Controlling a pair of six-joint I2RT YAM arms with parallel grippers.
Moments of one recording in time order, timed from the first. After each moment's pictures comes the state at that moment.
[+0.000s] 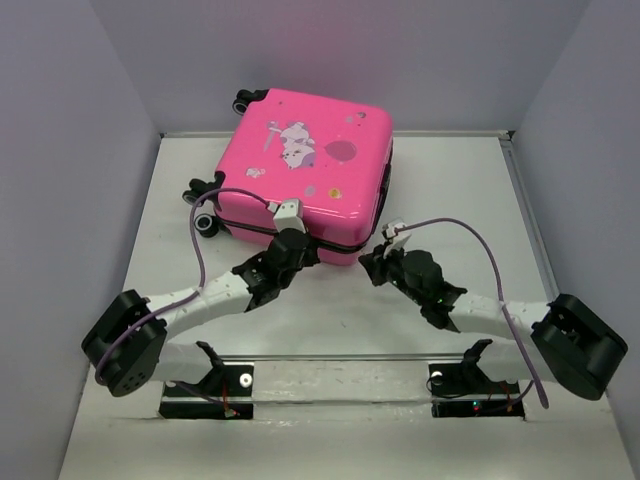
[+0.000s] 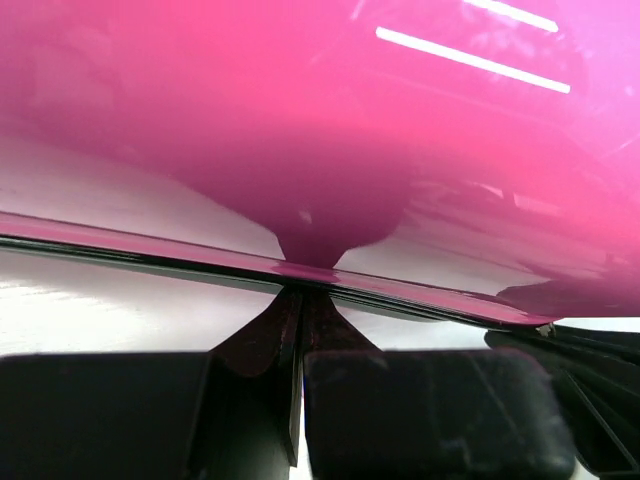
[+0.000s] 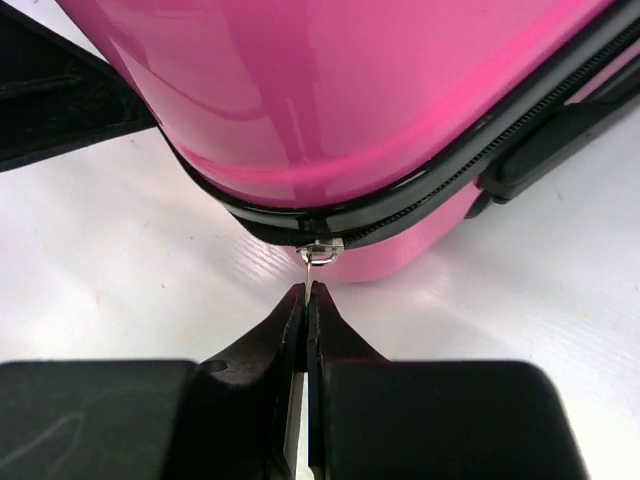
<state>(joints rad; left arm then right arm) -0.83 1.28 0.64 0.20 -0.43 -0.67 0.77 1.24 0.37 0.64 0.05 0.26</state>
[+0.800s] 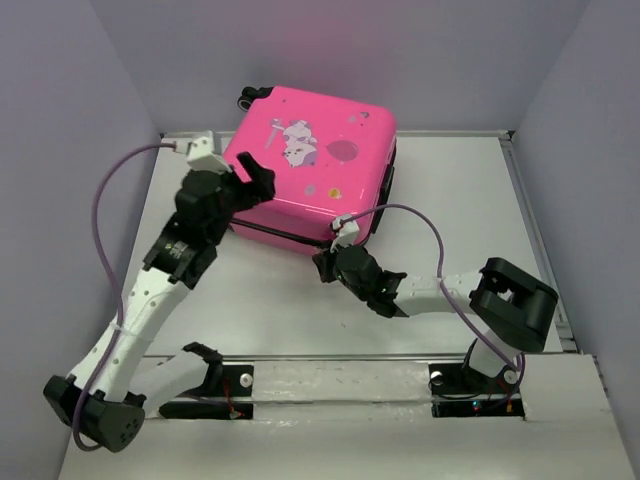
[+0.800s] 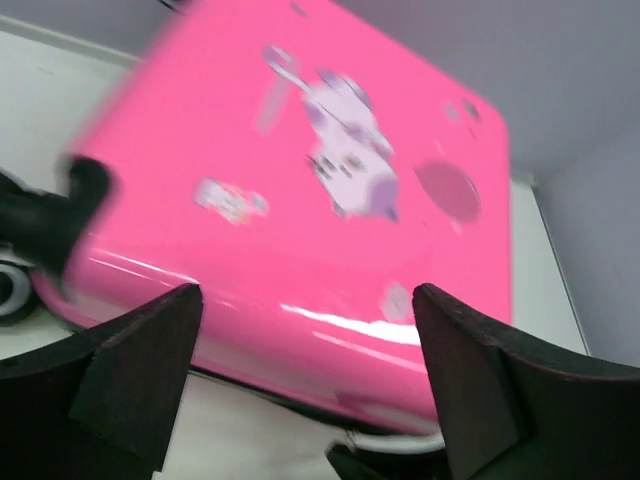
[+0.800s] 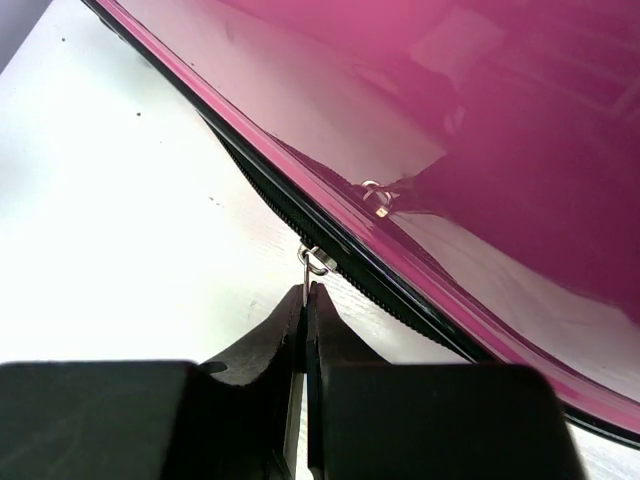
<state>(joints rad) -0.55 1.01 1.05 -0.27 -0.25 -0.52 1.03 1.63 0.75 0.55 0.35 0.47</state>
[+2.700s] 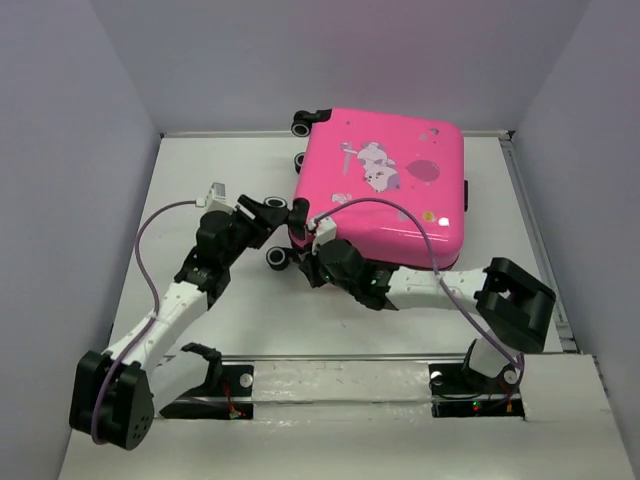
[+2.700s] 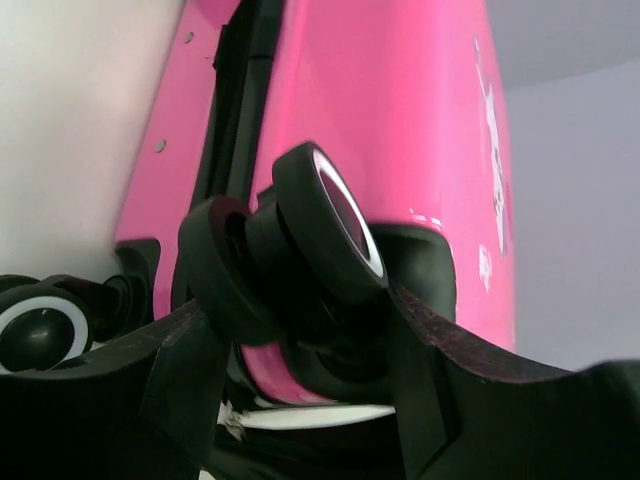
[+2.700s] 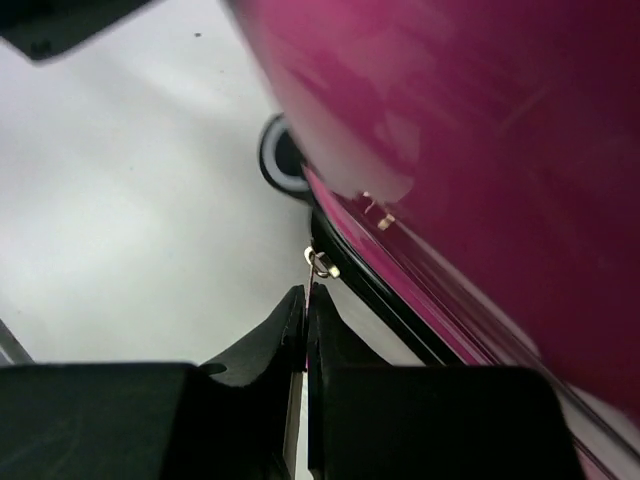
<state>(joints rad) -0.33 1.05 0.59 0.20 0.12 -1.07 1.06 1.60 0.89 0.29 0.22 0.42</state>
